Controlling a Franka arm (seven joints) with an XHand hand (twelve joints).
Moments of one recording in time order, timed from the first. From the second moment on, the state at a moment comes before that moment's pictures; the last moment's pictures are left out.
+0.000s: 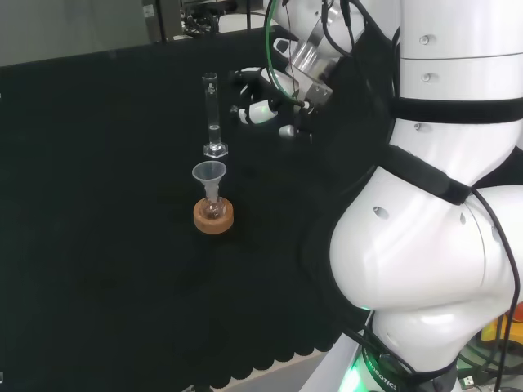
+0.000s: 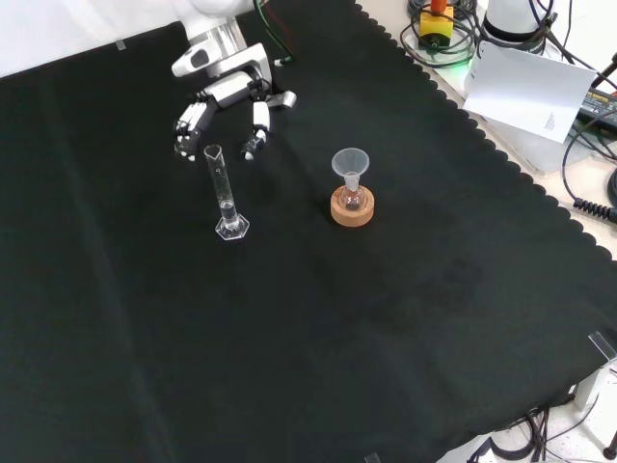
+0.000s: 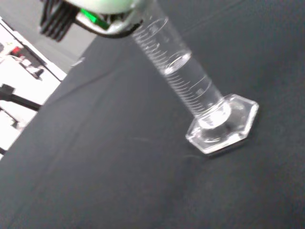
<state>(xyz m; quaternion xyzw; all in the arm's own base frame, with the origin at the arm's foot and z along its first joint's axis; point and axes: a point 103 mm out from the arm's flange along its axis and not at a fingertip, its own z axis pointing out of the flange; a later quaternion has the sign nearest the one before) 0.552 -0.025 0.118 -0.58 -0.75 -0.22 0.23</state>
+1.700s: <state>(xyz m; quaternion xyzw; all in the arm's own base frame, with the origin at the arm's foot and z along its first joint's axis) 0.584 0.032 0.080 -0.49 -0.71 -0.38 0.34</state>
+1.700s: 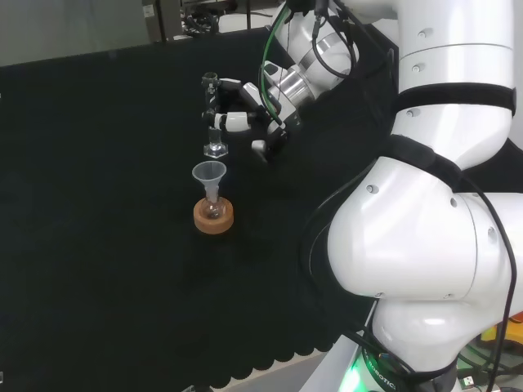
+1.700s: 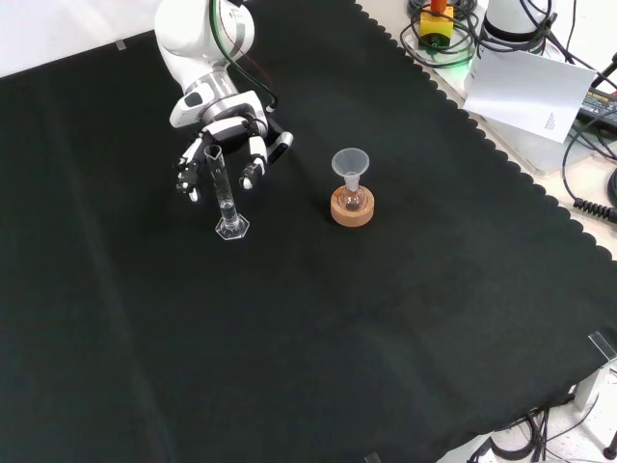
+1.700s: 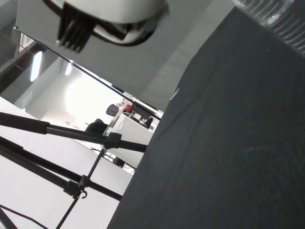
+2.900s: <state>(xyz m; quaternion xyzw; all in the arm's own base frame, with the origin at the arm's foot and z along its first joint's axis) 0.590 0.046 0.070 -0.48 -0.69 -0.41 0.36</state>
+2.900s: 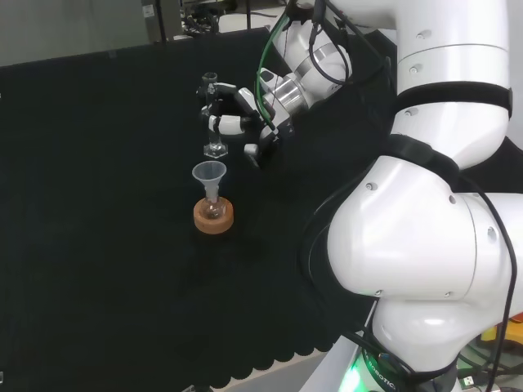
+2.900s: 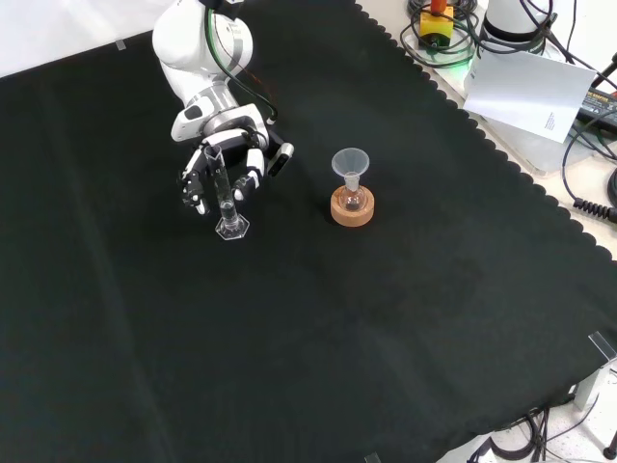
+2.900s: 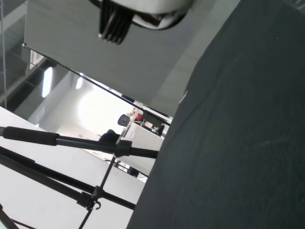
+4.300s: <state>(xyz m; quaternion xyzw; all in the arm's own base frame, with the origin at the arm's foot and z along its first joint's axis) 0.591 0.044 0.084 -0.51 -0.71 -0.37 0.32</state>
